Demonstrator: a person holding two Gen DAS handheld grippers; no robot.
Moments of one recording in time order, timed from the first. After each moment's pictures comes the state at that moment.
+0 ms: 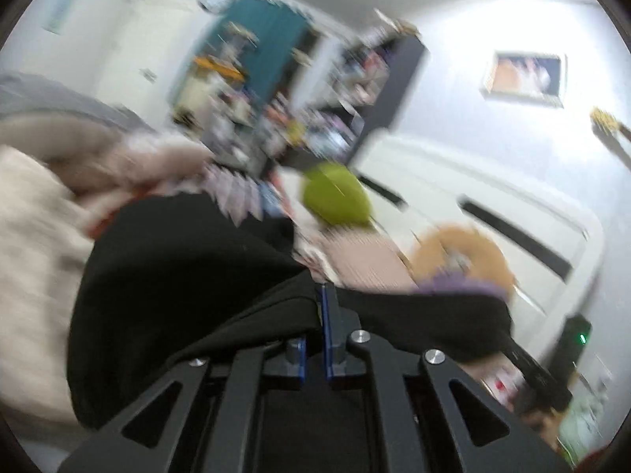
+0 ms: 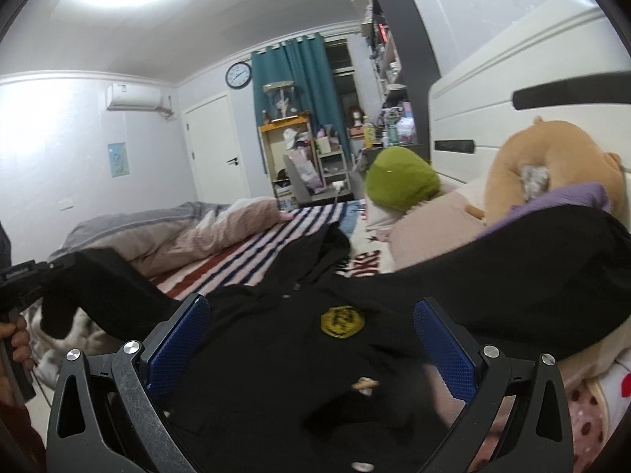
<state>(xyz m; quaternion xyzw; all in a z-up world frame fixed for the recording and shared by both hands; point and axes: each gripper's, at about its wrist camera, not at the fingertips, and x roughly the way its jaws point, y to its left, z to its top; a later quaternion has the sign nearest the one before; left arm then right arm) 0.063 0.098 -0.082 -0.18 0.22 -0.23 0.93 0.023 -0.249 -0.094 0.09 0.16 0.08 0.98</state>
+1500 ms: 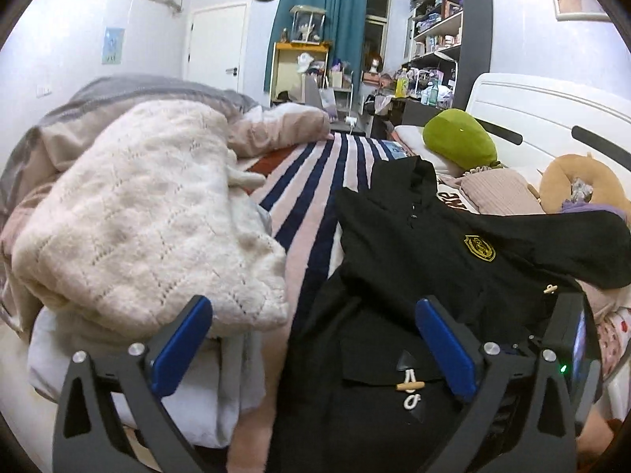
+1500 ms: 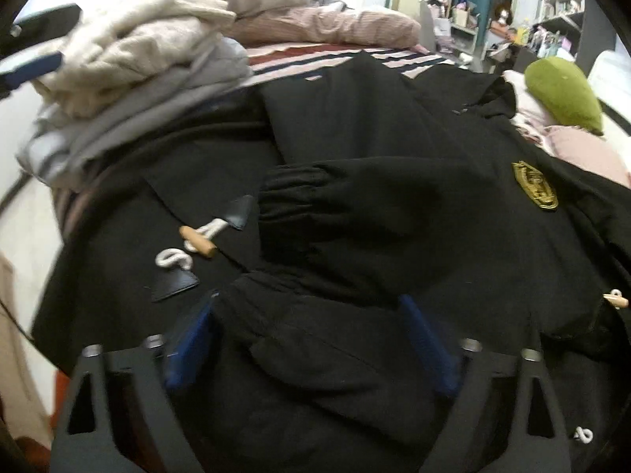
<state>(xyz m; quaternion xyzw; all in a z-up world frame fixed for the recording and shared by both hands) 0.014 0.182 -0.161 -0.05 0.28 0.01 0.96 0.068 -0.021 -0.258 -0.14 0.42 0.22 0.87</state>
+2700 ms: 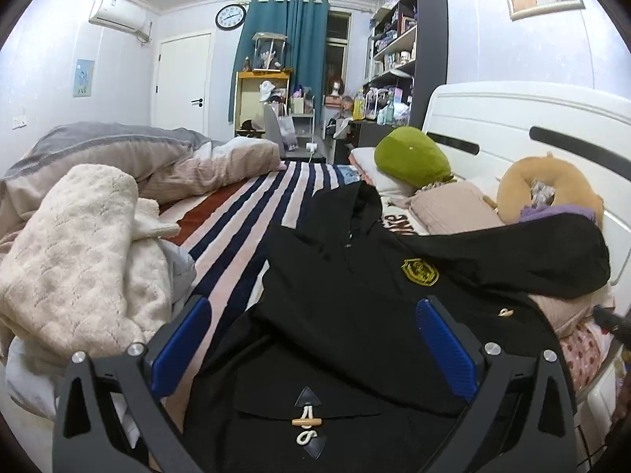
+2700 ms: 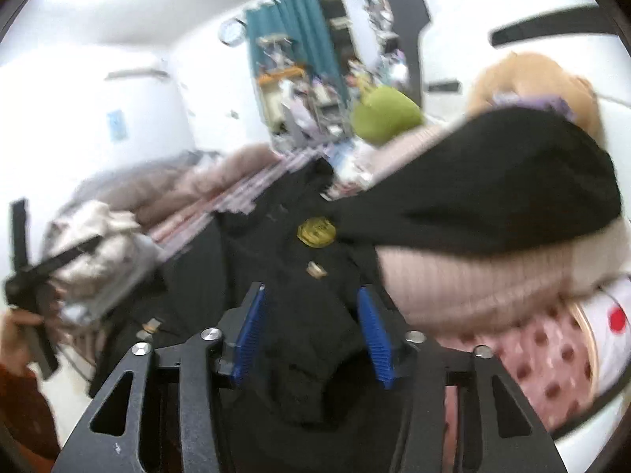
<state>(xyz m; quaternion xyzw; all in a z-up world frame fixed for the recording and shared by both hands) 0.014 0.078 -0.123 -0.04 0.23 -0.04 0.97 -0.041 -0.284 -0.135 0.09 0.24 0.15 0.95</state>
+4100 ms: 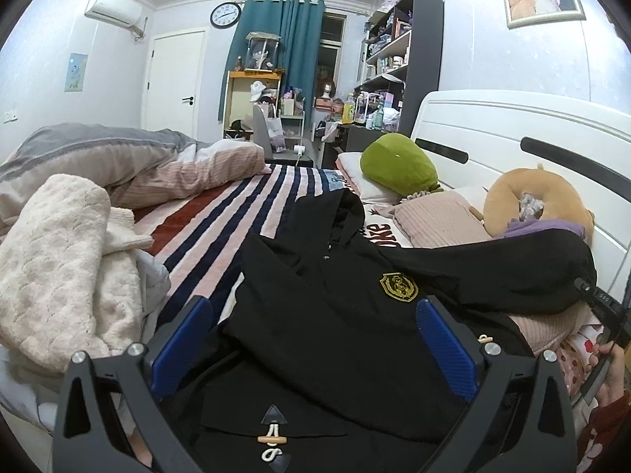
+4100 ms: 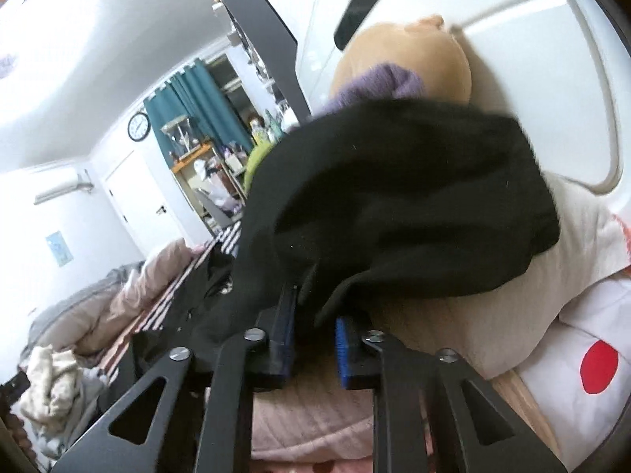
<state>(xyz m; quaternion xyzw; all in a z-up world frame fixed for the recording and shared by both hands) 0.033 0.059 -0.106 -0.06 0.23 -0.06 0.97 -0.011 -0.494 -0.160 0.24 0.15 -0.03 0.96</state>
